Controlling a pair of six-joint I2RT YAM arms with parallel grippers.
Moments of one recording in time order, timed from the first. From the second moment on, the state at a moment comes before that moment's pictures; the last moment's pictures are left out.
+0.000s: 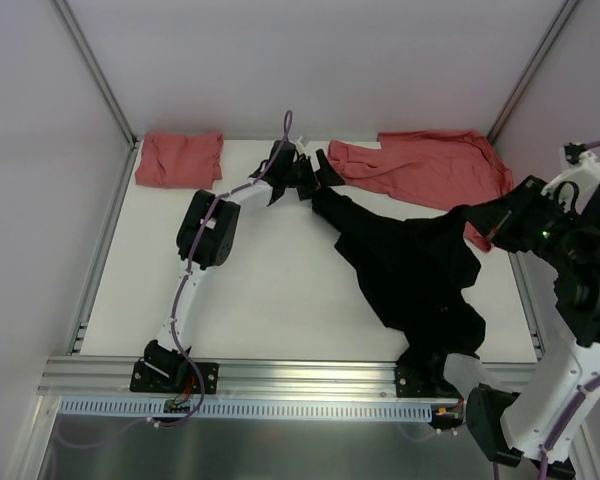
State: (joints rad) left arm -0.46 2.50 1.90 0.13 0.54 -0.85; right arm -0.21 1.04 1.98 -1.43 -0.52 0.39
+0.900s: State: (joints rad) left arm -0.35 1.75 1.24 -0.28 0.53 -0.48; right arm -0.21 0.85 1.41 -1.31 -0.36 0.46
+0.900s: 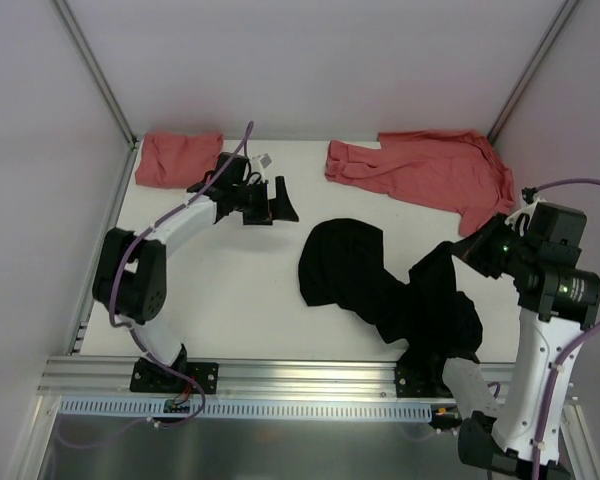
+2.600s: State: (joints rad) left arm -0.71 1.86 1.06 -0.27 0.43 -0.47; right arm -0.18 1.02 1.36 -1.05 -0.27 0.49
